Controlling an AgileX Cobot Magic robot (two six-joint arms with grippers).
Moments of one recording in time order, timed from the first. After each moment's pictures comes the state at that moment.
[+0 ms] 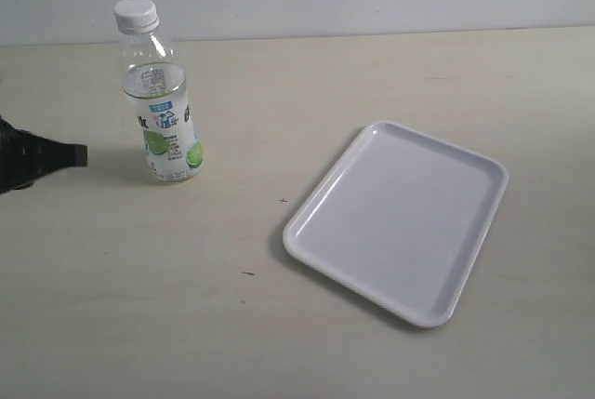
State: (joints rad) left arm -0.22 1.48 -0.57 -1.65 -0.06 1.46; right arm -0.07 0.01 0.00 -0.08 0.06 0.23
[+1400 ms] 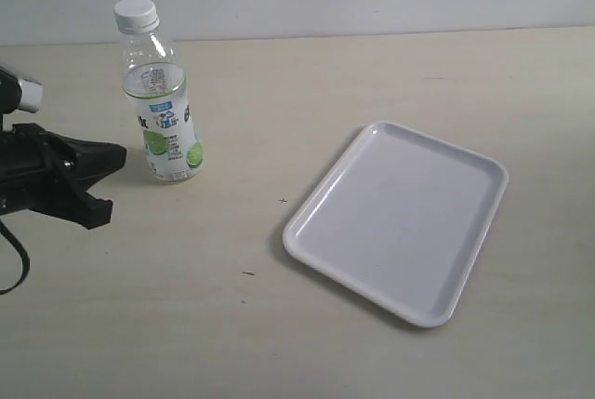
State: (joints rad) left arm -0.15 1.53 -0.41 0.86 -0.63 -0.49; right arm -0.07 0.01 0.00 -0.08 0.06 0.23
